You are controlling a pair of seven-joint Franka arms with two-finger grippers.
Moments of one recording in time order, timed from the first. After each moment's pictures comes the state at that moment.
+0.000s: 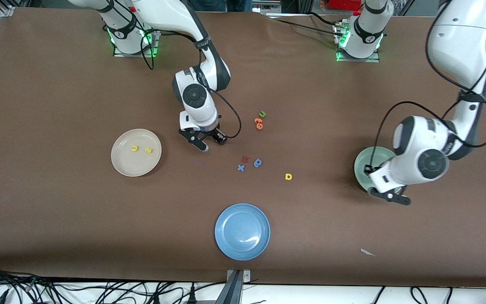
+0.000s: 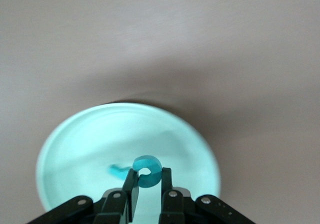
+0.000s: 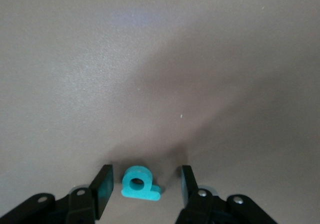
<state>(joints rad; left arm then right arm) 0.10 0.61 -0.15 -1.66 0.15 2.11 0.19 1.04 0.64 -0.35 -1.91 0.42 2.51 1.07</state>
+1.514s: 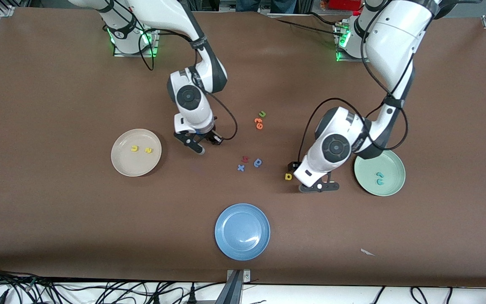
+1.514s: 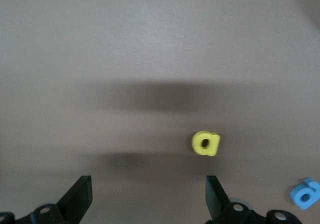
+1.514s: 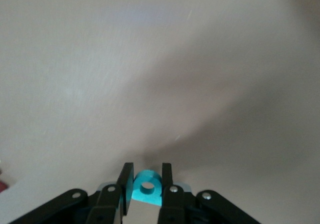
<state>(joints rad) -0.28 0.73 -0.19 -1.53 0.08 2.16 -0.55 1.04 0.59 -0.43 -1.89 0.42 2.40 0.95</state>
